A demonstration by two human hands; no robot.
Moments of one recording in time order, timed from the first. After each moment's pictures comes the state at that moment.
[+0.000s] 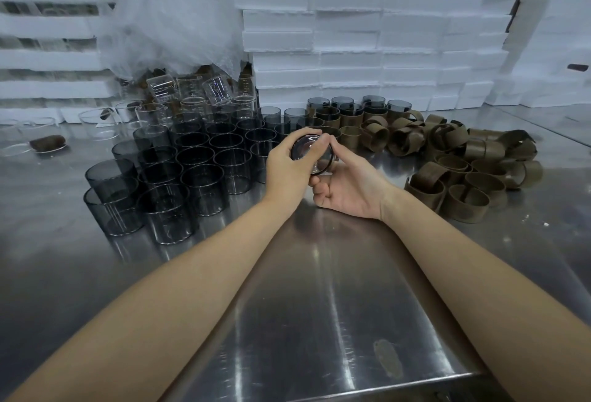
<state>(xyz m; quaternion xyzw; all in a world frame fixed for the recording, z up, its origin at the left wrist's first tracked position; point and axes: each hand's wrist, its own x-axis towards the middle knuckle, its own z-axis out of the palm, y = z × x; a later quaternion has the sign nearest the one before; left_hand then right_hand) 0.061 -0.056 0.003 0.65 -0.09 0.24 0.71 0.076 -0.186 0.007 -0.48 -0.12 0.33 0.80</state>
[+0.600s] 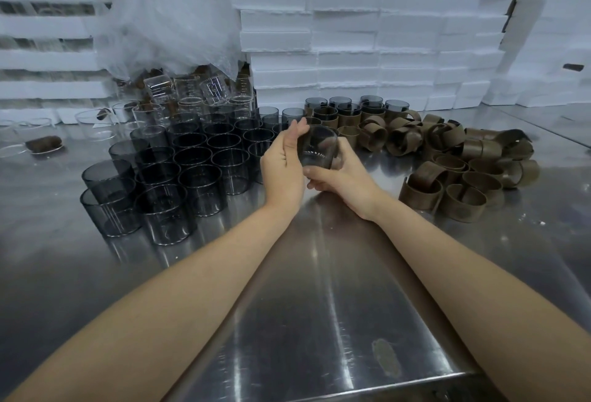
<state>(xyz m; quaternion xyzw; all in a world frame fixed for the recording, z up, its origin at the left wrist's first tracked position) 0.062 -0.061 0.002 0.64 -0.07 0.30 0.70 0.072 -0.176 0.003 -0.71 -0.18 0.01 0.69</state>
